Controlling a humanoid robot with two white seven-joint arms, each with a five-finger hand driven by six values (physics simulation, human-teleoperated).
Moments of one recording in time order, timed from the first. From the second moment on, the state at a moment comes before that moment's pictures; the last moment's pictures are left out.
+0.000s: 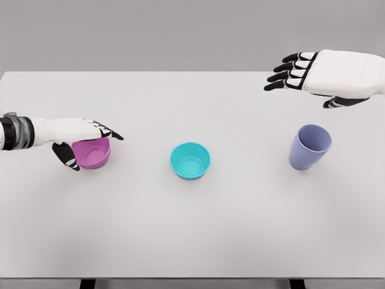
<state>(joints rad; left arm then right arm) -0.78 0.97 -0.97 -1.57 -0.16 -0.21 -0.61 -0.81 -1.04 0.58 -1.73 0.26 -0.61 0.61</state>
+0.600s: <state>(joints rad) -0.78 0.98 -0.97 -1.57 -0.16 -0.21 -0.61 -0.81 -1.04 0.58 -1.73 0.26 -0.61 0.61</state>
